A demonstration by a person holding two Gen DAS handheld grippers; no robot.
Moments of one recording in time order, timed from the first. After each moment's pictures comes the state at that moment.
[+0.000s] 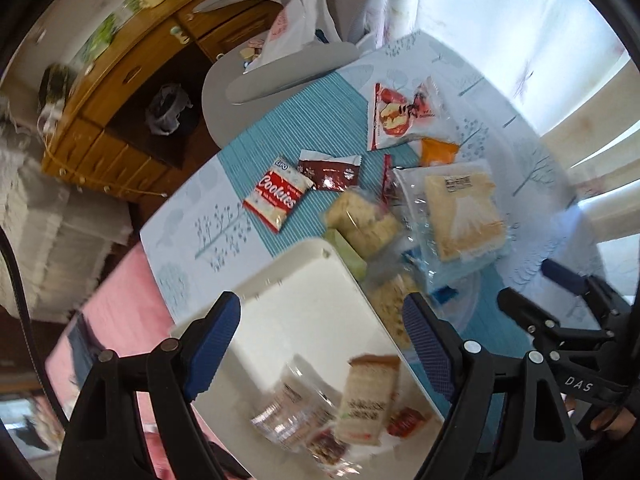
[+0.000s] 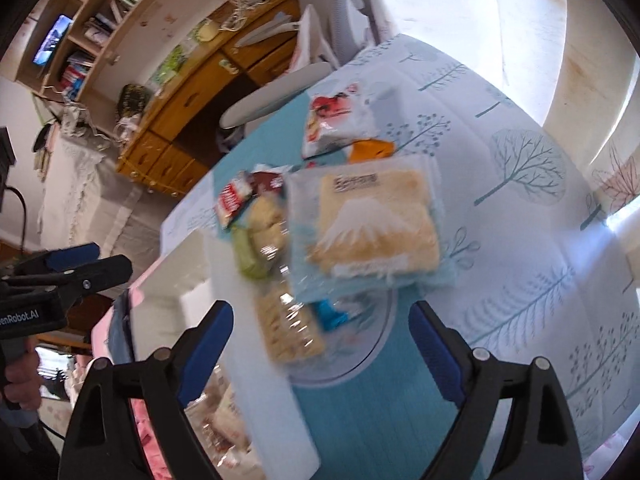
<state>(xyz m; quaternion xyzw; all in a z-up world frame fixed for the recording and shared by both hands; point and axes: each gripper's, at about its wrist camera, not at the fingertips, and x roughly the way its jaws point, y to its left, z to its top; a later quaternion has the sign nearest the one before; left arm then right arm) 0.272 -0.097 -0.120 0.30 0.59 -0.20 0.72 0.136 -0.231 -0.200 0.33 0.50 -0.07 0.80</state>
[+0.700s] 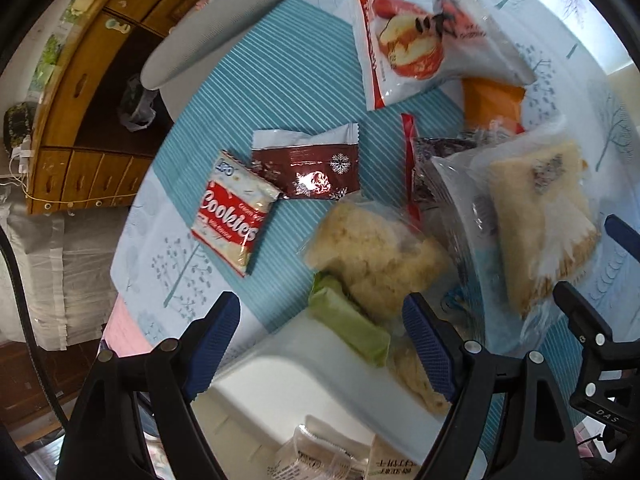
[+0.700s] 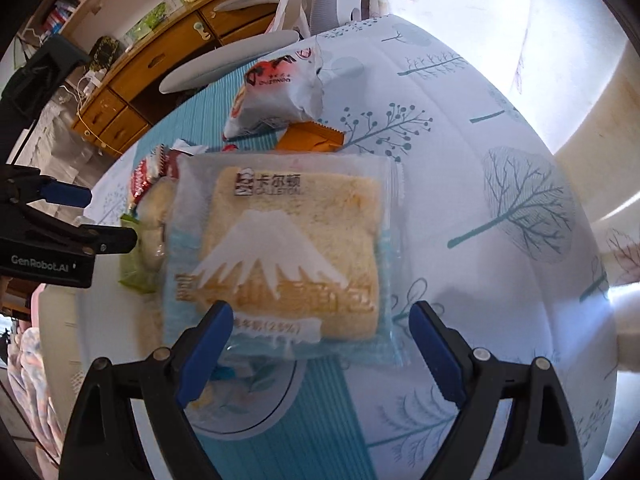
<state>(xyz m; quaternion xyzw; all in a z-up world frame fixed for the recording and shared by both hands) 0.323 -0.154 -0.249 0.40 0.63 -0.19 0.64 0.175 -0.256 -0.270 0.22 0.55 -0.09 0.80</state>
